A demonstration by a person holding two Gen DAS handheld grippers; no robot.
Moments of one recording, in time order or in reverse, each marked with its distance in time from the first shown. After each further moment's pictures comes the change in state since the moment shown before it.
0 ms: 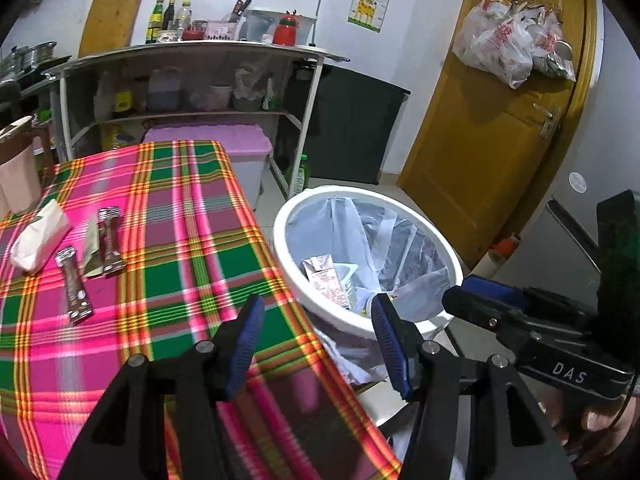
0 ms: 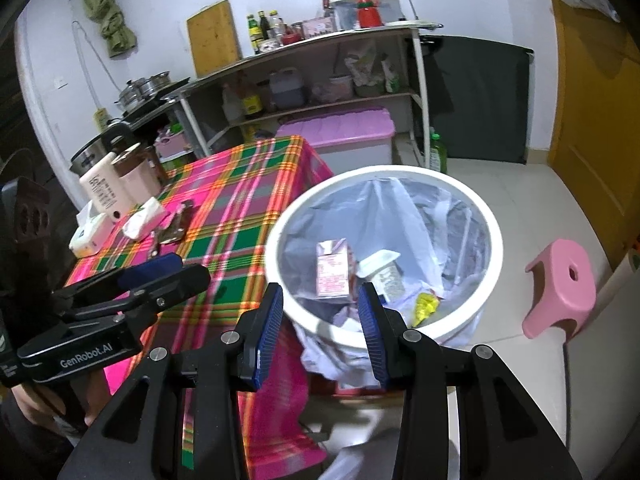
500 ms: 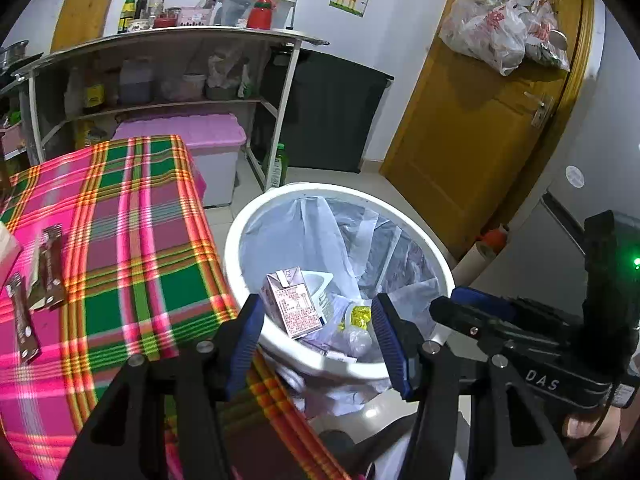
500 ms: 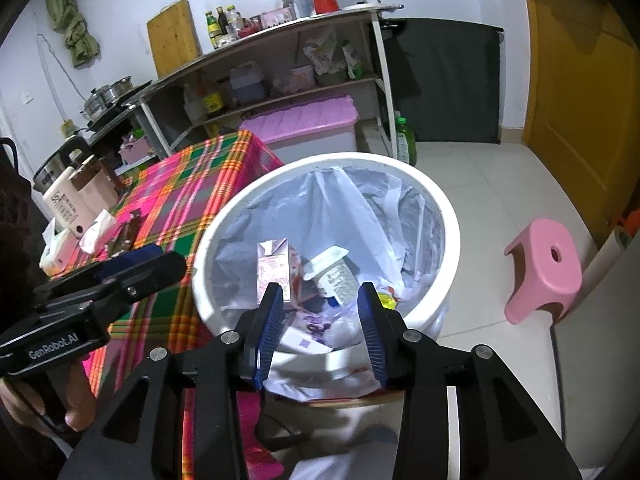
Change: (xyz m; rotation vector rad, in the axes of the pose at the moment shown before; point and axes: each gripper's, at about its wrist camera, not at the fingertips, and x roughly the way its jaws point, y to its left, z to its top) left arm 0.043 -0.019 0.021 0.021 0.053 -0.069; right arm 0.023 -0.049 0.008 0.078 0.031 -0.084
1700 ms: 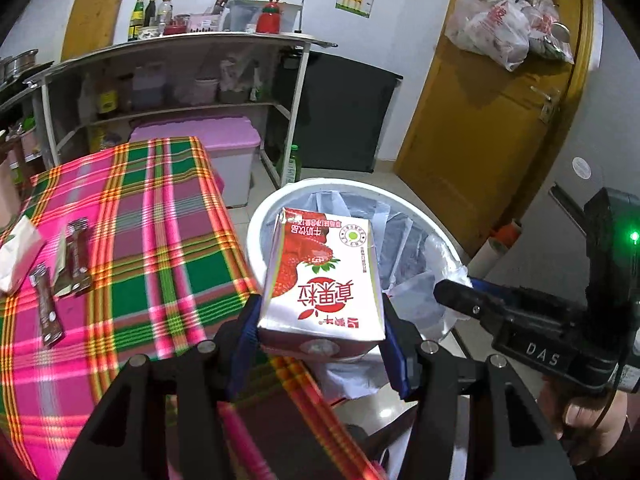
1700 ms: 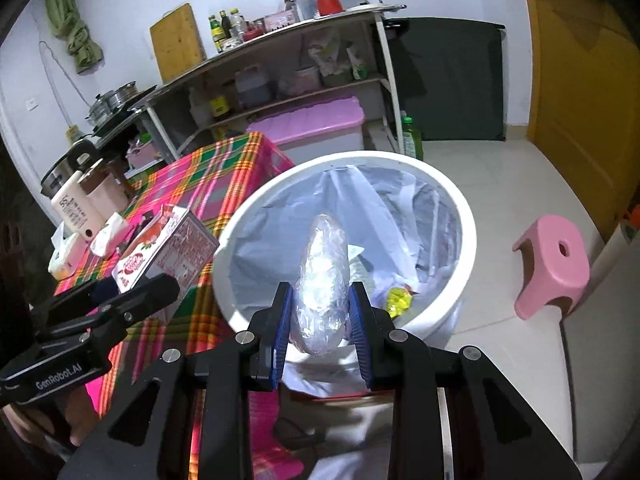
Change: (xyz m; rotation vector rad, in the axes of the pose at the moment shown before) left arm -0.006 -0.001 -0.008 0.019 -0.004 0.055; right arm 0.001 0.006 -0.004 0.023 0.000 0.018
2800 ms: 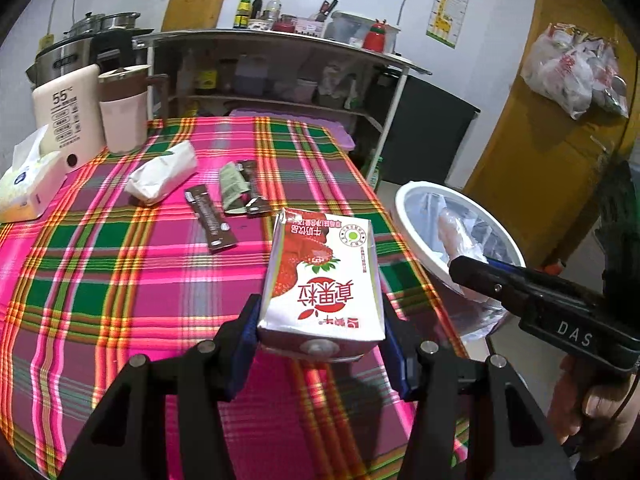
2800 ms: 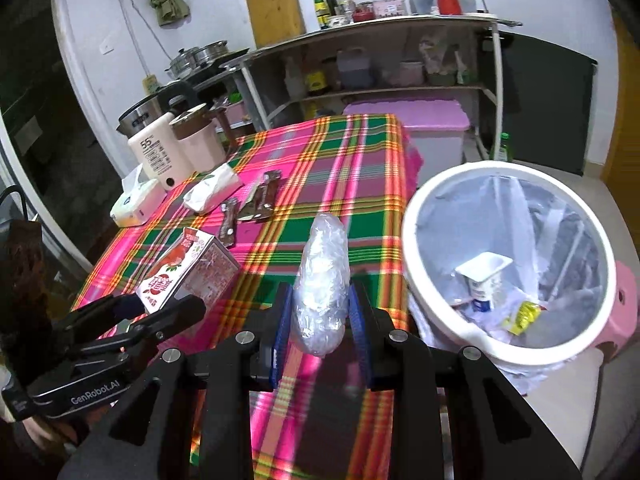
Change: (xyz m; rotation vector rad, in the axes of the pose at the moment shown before) left arm -0.085 0.090 -0.065 -0.193 -0.051 0.198; right arm 0.013 0.134 -0.018 -0.200 0.039 0.209
